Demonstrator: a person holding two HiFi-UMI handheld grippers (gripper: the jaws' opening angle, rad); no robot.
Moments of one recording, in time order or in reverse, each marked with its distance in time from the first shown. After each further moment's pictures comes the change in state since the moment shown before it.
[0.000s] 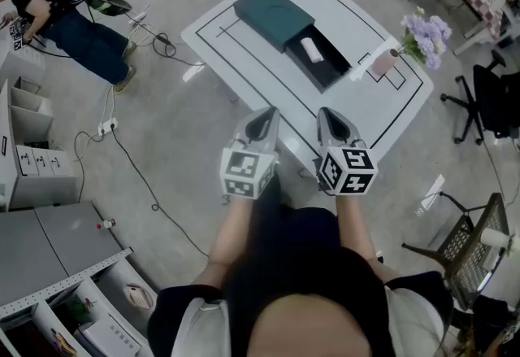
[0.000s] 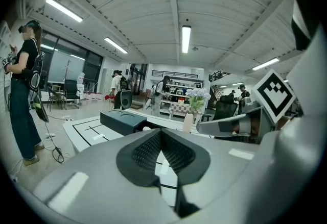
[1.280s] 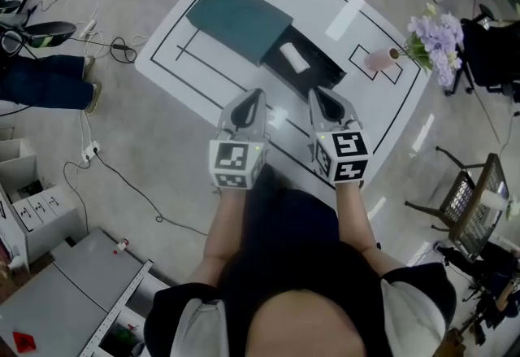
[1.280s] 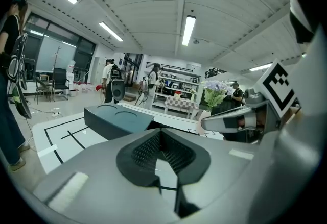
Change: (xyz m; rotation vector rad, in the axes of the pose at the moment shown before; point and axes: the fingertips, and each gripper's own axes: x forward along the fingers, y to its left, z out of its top) left arm 0.144 0.071 0.003 -0.030 0.091 -0.107; right arm 0.120 -0.065 0.035 -0.084 0.134 -0.150
